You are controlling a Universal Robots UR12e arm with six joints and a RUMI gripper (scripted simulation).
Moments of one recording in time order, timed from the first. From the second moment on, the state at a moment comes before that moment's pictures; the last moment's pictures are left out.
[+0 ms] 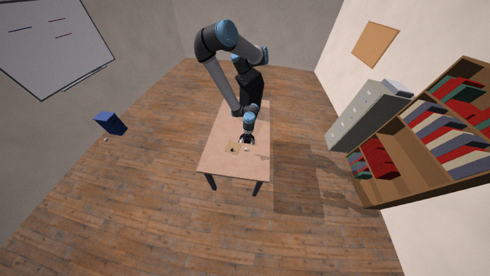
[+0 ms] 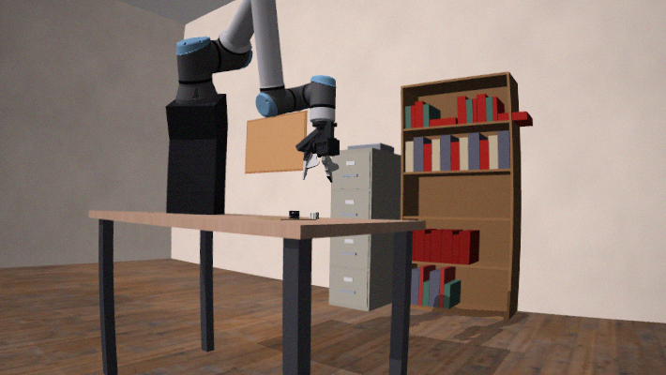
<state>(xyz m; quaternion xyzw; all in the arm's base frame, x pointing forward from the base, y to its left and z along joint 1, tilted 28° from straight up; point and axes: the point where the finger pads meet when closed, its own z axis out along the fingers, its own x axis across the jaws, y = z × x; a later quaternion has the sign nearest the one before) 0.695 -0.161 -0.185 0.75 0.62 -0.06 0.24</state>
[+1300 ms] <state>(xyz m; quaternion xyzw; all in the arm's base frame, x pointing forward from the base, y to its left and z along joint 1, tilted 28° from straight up) 0.691 -0.169 -0.208 0.96 0.14 0.08 0.23</state>
